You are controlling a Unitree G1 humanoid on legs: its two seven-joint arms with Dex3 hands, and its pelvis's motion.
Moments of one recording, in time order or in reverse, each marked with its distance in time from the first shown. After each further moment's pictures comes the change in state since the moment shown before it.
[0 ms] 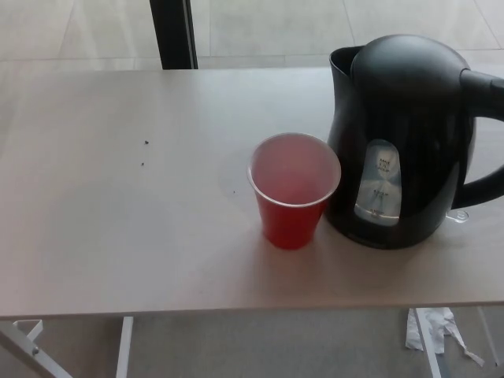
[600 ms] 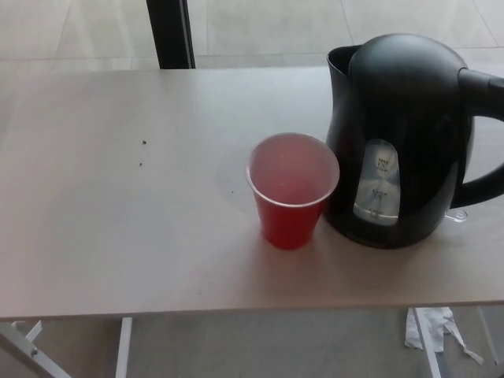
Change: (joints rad) left_arm 0.010 0.009 0.040 -0.036 -0.082 0.016 -0.076; right_arm -0.188 -0.100 -0.114 -0.236 0.142 -0.015 0.070
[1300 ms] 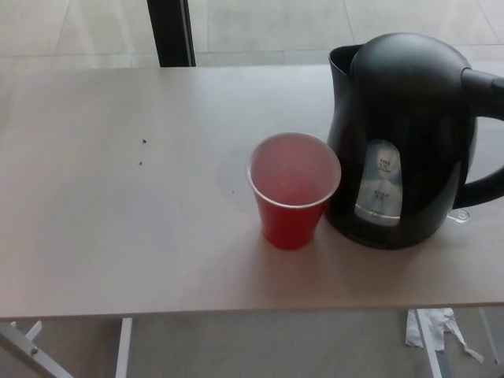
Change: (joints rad) left_arm -0.007 -0.002 -0.007 -0.005 -0.009 0.001 -0.003; right_arm -0.279 0.013 0.376 -0.645 0.040 0.226 0.093
